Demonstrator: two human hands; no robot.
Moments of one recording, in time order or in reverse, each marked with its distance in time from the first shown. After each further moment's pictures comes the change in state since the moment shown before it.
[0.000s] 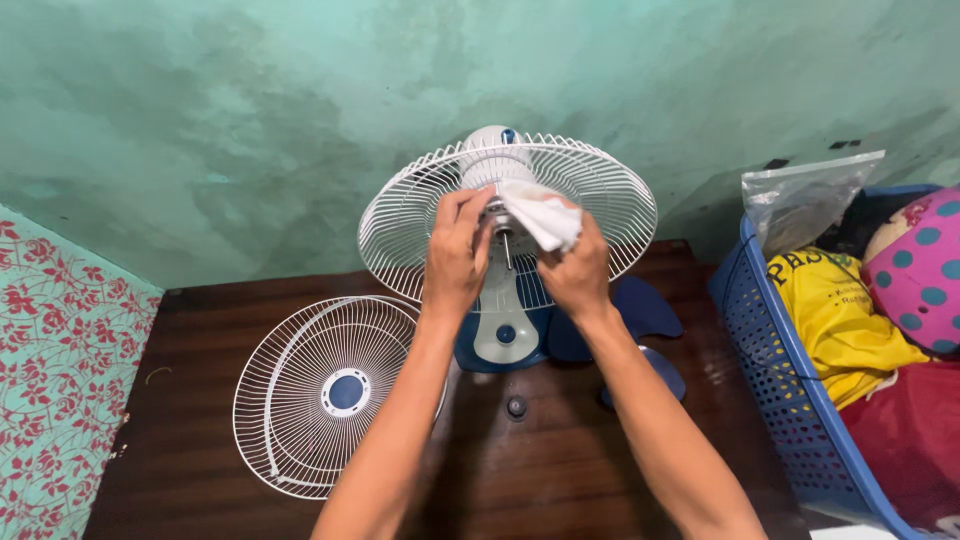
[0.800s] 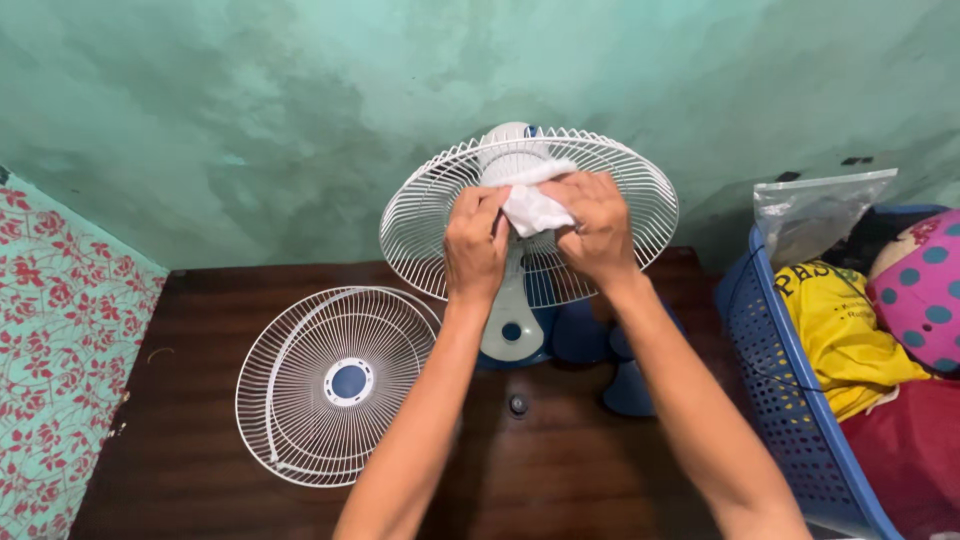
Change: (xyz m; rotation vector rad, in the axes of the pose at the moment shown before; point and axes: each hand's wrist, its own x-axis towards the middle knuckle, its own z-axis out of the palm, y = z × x) left_hand -0.003 -0.004 0.012 0.133 0.179 -0.016; right_hand 0.055 -0.008 -0.018 -0.023 -0.134 -0.294
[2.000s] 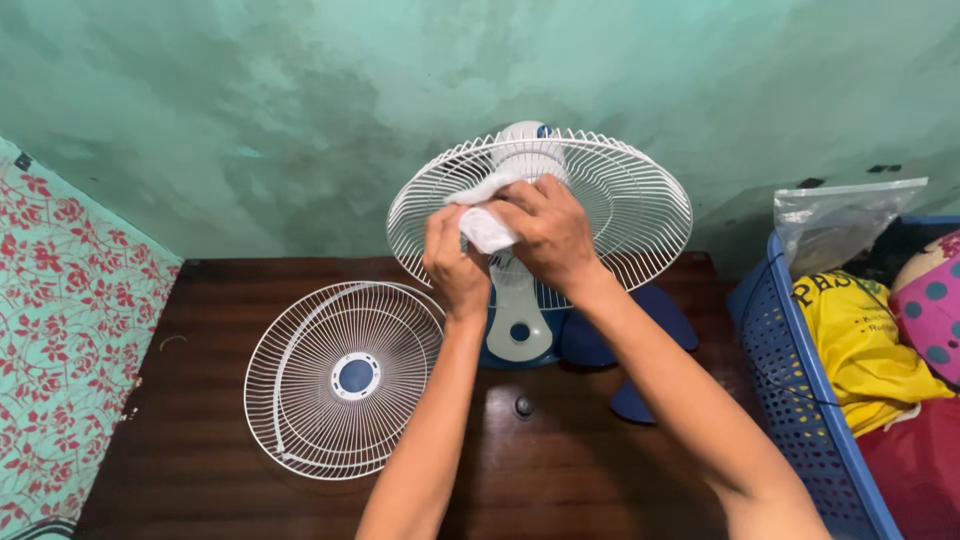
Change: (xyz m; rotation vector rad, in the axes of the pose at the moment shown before) left_hand -0.027 -0.024 -0.002 0.066 0.328 -0.053; right_hand 0.019 -0.037 0.038 -0.151 -0.107 -0.158
